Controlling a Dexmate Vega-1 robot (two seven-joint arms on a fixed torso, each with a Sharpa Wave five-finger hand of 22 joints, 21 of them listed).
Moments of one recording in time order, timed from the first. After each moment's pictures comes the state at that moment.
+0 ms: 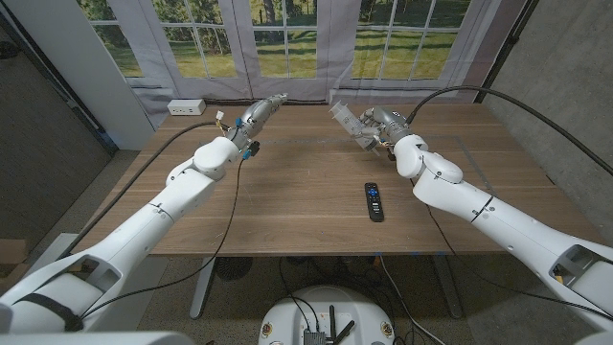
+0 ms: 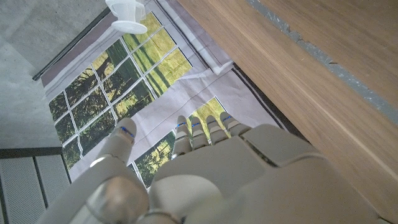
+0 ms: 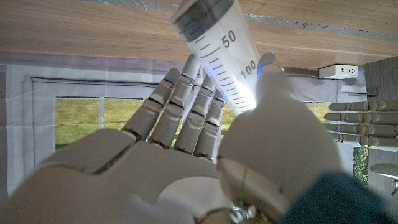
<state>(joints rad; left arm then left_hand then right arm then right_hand) 0.73 0.62 0.44 -1.54 -0.36 -0.12 0.03 0.08 0.10 0.69 -0.10 0.17 0.14 -0.02 0.18 0.17 0.06 -0.05 0.18 0.17 0.00 -0.03 0.17 0.16 -0.06 0.00 0.21 0.17 -0.63 -0.68 -0.74 -1.85 -0.40 -0.58 -0.13 0.98 -0.06 0.31 -0.16 0.25 0.78 -0.10 0.43 0.21 0.94 -0.16 0.25 0.38 0.87 -0.11 0.45 0.42 0.66 -0.06 0.20 0.17</state>
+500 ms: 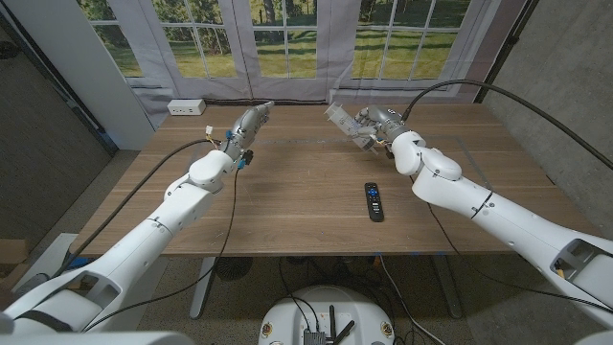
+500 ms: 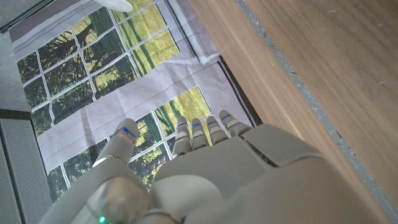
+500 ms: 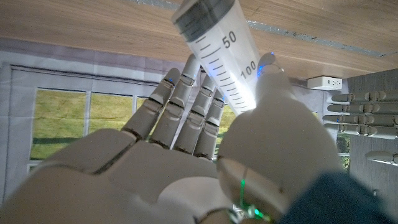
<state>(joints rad) 0.80 0.59 0.40 -1.51 -0.46 -0.15 0.09 0.08 0.10 0.69 -0.10 0.17 0.14 -0.03 0.18 0.17 0.04 -0.05 0.18 0.17 -0.02 -0.03 0.17 0.16 -0.03 -0.01 0.21 0.17 -0.59 -0.70 -0.79 -1.86 -0.45 -0.57 -0.07 0.98 -0.06 0.30 -0.16 0.25 0.78 -0.10 0.43 0.21 0.94 -0.16 0.24 0.38 0.86 -0.11 0.45 0.42 0.66 -0.06 0.20 0.17</state>
